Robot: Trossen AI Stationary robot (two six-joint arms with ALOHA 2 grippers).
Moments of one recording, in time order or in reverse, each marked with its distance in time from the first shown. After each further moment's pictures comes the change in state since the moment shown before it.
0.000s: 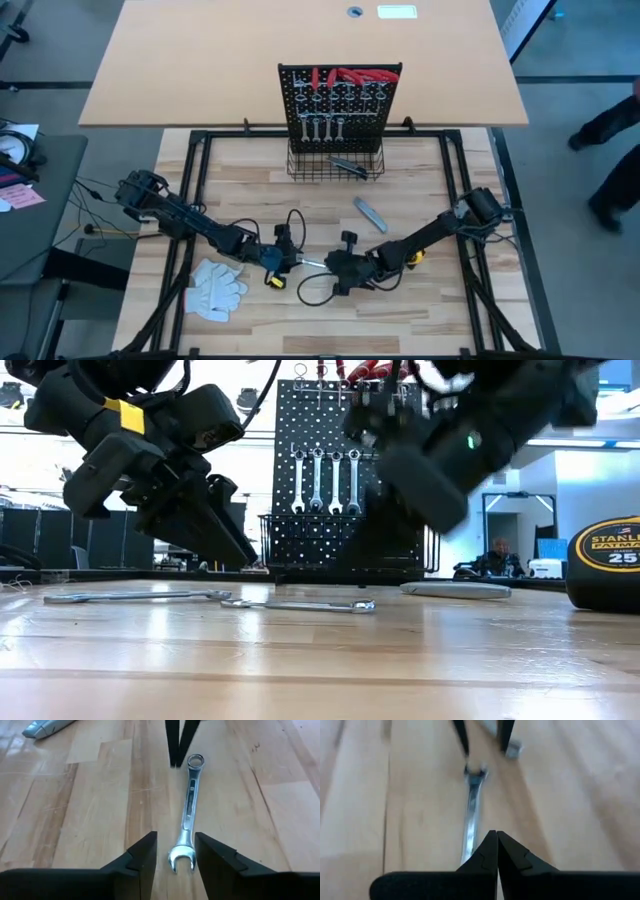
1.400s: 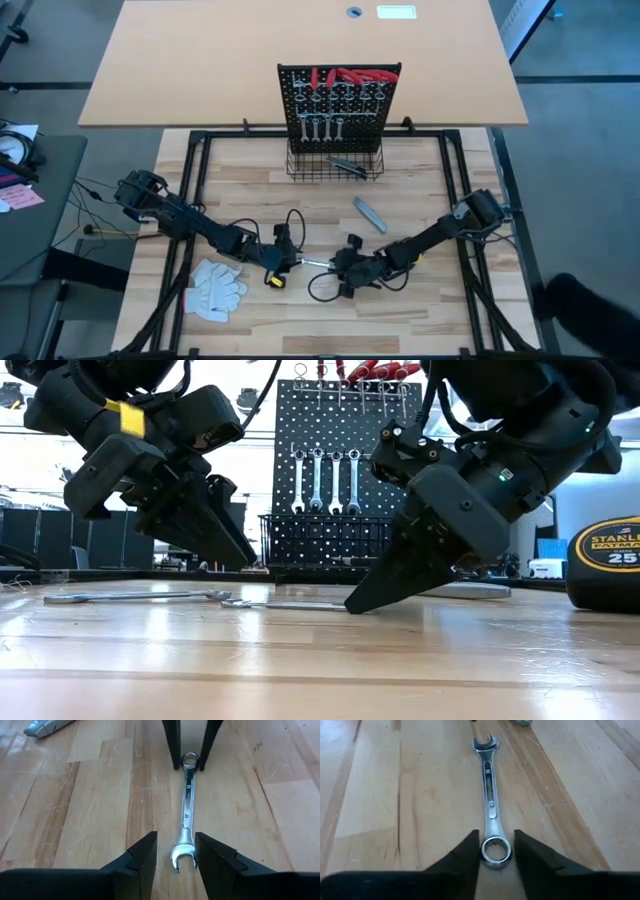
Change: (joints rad) left arm 0.000 0.000 0.002 -0.008 -0.006 -0.003; right arm 0.021 0.056 -0.166 0.157 -0.115 0.167
